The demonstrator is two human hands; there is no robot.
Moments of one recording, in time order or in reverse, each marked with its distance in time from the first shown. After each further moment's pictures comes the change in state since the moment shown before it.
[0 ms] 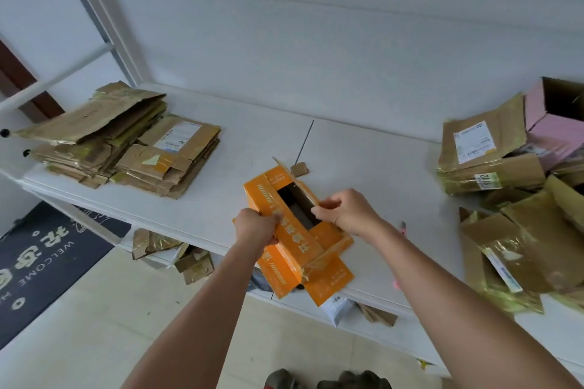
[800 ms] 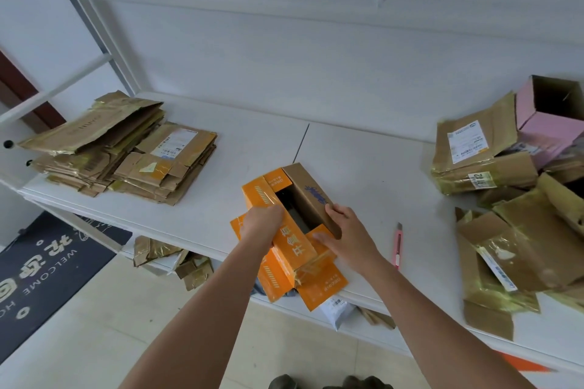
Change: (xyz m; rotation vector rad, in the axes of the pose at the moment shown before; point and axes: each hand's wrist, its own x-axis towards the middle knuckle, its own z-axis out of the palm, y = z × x) left_hand 0.001 0.011 0.019 0.072 0.043 -0.014; right_hand -0.024 0.047 0.023 -0.205 0.050 -0.078
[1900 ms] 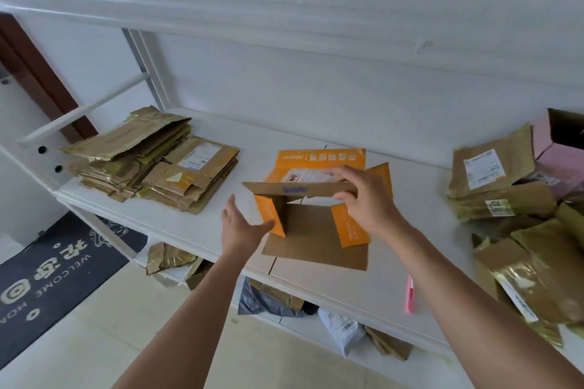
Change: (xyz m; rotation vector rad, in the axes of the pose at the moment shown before) left_hand 0.005 -0.013 -0.069 0.062 0.172 0.313; right_hand 0.022 -0.082 -0.077 0.057 0.299 -0.498
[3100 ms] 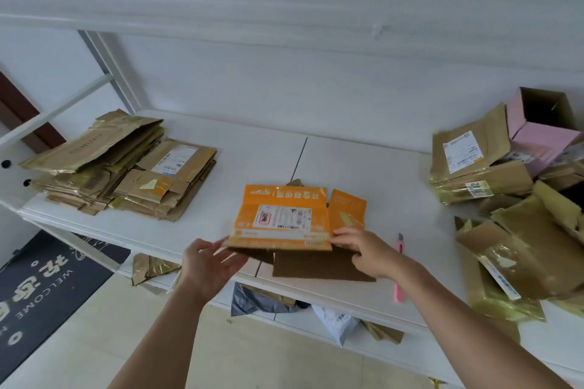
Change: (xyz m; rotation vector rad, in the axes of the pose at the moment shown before) left_hand 0.016 -0.064 -0.010 -1.103 -0.364 -0.560; right_hand -0.076 0.075 0.020 -0.095 -0.607 0.465
